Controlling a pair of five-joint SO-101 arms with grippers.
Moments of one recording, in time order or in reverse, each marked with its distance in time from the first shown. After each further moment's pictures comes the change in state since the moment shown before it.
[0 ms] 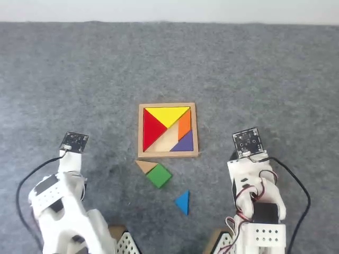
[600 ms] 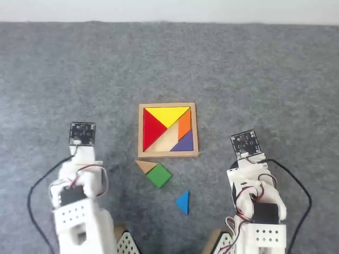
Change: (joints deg) left arm 20.0 -34.3 12.2 -1.7 29.0; right arm -0.1 -0.1 -0.7 6.7 1.2
